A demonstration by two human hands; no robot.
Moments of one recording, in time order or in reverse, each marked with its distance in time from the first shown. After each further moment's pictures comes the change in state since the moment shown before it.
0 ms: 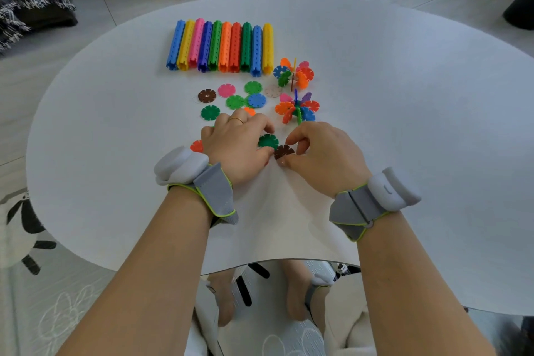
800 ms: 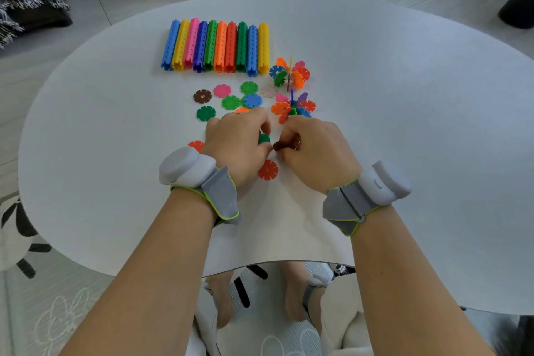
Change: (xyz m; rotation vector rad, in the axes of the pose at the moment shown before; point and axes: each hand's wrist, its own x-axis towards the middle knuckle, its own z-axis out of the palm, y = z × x) left_hand 0.000 0.008 -0.003 -0.119 0.163 0.100; right_hand 0.006 -0.006 0.000 0.051 0.030 -0.091
